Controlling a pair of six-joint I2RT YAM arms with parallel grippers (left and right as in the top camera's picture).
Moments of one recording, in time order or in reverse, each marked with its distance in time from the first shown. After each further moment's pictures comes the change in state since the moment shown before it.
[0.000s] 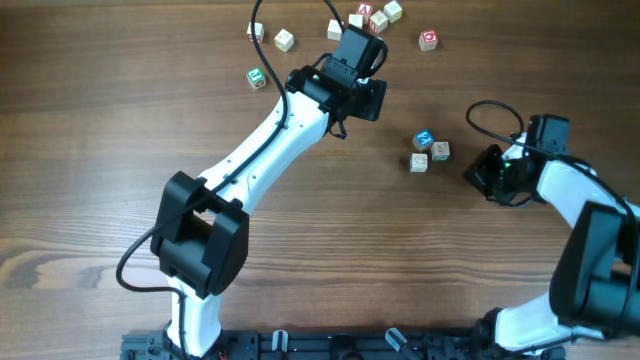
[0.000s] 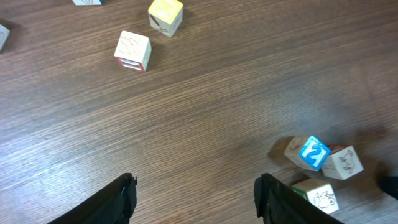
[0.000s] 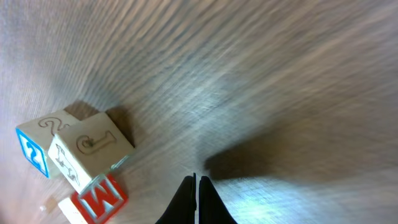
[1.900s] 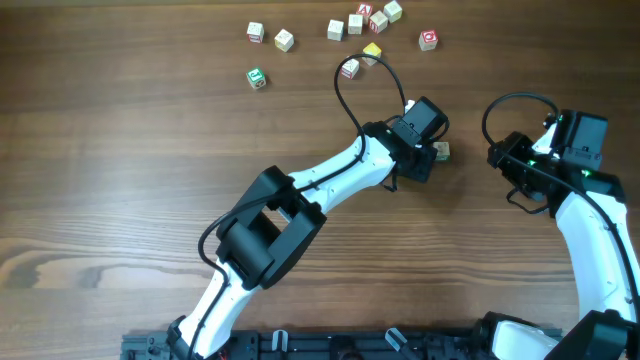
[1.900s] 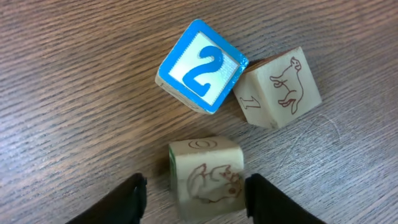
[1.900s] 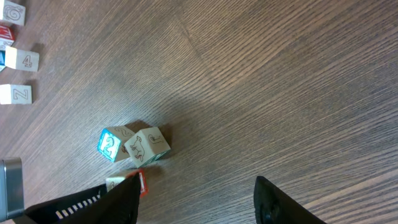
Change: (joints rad) left arm -0.242 0.226 -0.045 0.127 0.088 -0.183; right arm -0.001 -0.356 0.011 -0.110 0.189 -0.079
